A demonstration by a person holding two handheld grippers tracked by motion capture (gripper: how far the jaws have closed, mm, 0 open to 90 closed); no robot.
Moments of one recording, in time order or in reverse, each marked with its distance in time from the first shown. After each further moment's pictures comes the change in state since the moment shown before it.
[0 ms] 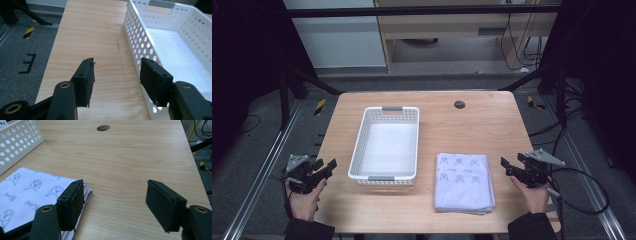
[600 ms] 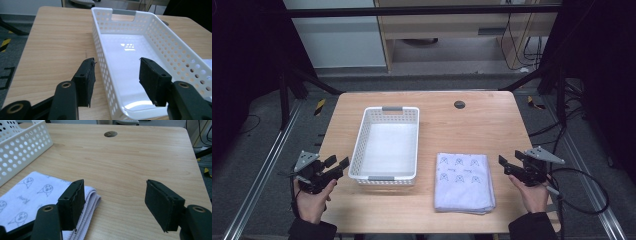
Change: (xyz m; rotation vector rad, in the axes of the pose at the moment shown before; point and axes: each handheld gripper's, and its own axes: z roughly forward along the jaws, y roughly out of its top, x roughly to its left) left arm -0.046 0.015 -0.012 -0.013 -0.127 0.074; right arm 0.010 0.012 -0.005 -0.023 0.030 -0.031
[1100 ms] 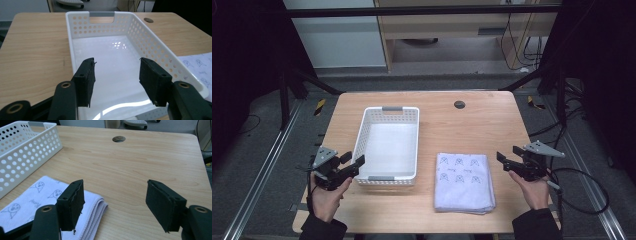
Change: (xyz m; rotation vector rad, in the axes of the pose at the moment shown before) left arm -0.042 0.014 0.016 0.009 -0.057 0.073; right arm 0.003 0.018 0.000 0.007 0.055 -0.030
